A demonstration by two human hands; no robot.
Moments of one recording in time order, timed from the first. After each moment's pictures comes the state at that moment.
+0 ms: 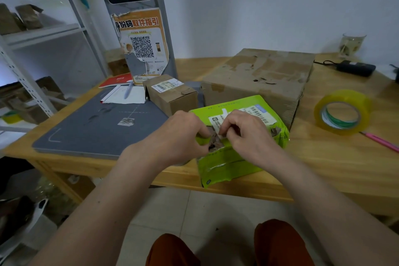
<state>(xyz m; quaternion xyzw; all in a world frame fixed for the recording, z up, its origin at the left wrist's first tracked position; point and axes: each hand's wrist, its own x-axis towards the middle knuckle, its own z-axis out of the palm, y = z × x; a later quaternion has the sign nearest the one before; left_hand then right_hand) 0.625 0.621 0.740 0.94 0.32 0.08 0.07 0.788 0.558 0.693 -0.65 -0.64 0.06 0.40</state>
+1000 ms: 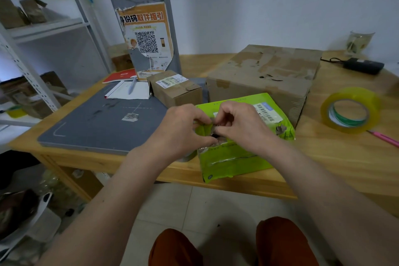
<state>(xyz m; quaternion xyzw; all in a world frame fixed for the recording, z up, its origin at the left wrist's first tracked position) 0.617 0.621 0.730 0.88 0.35 0.25 0.17 0.776 0.577 0.705 -0.62 -0.65 0.13 0.42</state>
